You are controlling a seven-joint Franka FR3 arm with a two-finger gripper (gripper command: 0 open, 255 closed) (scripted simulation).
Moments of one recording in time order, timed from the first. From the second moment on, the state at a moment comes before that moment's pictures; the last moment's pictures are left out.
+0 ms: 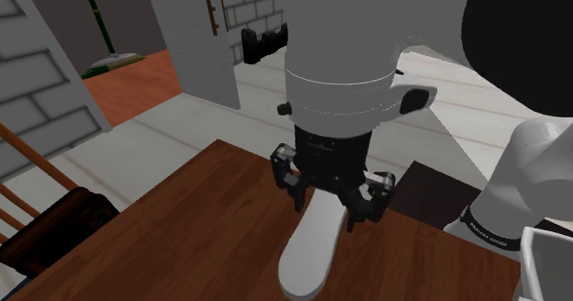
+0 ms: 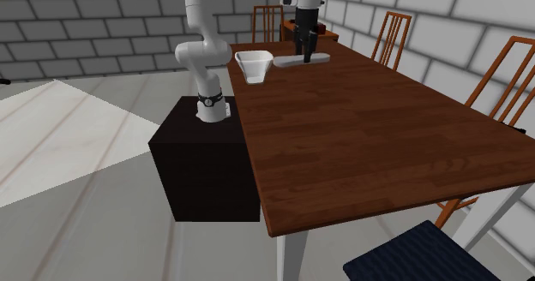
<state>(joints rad) 0.18 -0.31 0.76 -2.01 0.22 1.76 2.14</state>
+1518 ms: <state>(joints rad) 0.43 -0.59 0.99 -2.04 0.50 1.66 2.54</state>
